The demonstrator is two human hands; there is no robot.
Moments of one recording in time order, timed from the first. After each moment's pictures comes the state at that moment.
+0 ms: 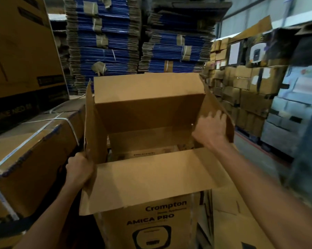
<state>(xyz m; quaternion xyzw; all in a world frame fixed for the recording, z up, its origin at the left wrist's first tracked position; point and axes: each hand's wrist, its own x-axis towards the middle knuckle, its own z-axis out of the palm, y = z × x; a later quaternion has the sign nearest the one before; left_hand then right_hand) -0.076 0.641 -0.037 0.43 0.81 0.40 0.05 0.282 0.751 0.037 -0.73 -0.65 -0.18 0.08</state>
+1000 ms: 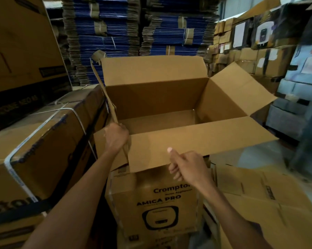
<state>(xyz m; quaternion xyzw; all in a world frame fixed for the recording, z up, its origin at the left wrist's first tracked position) 0.002 0.666 0.005 0.46 0.77 0.42 0.09 0.229 0.606 -0.049 -0.54 -0.68 0.33 0.37</state>
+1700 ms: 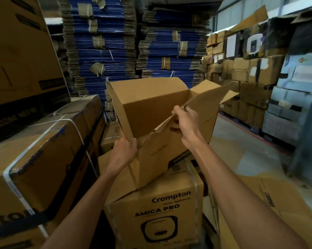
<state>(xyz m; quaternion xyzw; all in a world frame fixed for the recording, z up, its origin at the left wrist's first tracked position) 0.033 0.636 0.005 0.58 0.71 0.37 0.12 0.220 0.678 0.050 -0.42 -0.47 0.48 0.61</state>
